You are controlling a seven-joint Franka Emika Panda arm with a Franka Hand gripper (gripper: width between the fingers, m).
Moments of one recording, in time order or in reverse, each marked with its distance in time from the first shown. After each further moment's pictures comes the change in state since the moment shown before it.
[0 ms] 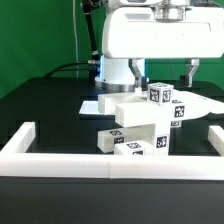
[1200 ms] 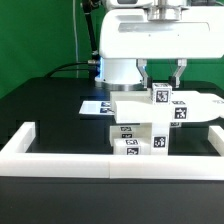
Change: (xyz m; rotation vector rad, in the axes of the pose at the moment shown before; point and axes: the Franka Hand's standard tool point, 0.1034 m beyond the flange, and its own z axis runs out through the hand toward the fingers) arm 0.000 0.003 0.000 -0.001 0.002 0.329
